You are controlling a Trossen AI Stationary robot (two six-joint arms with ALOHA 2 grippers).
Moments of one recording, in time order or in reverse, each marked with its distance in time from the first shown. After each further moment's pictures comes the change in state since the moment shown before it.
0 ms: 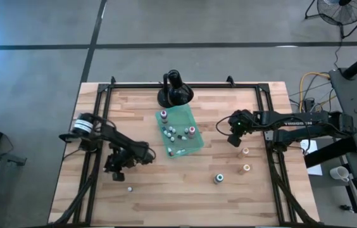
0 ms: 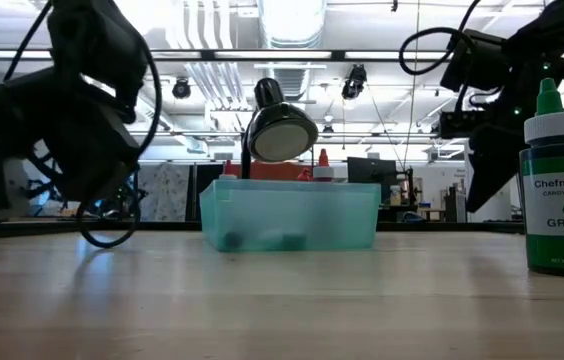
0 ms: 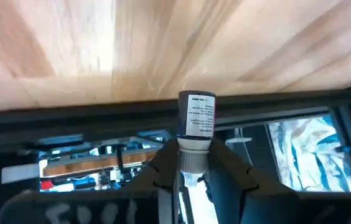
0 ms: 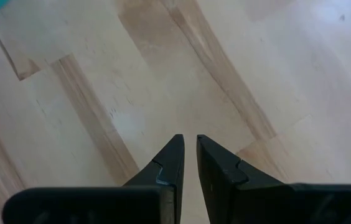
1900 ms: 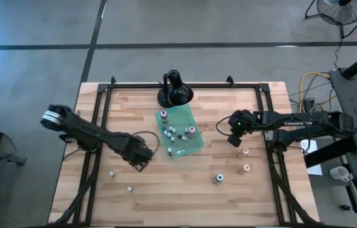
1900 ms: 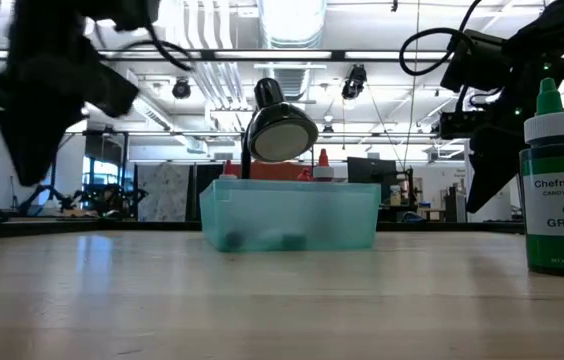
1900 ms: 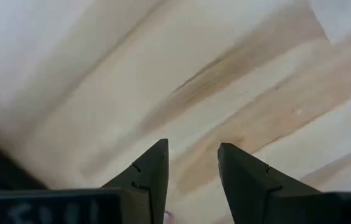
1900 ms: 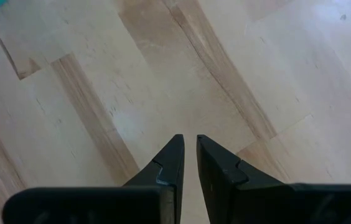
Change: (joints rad) left arm -0.063 -0.403 0.100 0.291 -0.584 -0.972; right arm 0.000 0.000 -0.003 0.002 -0.001 -0.005
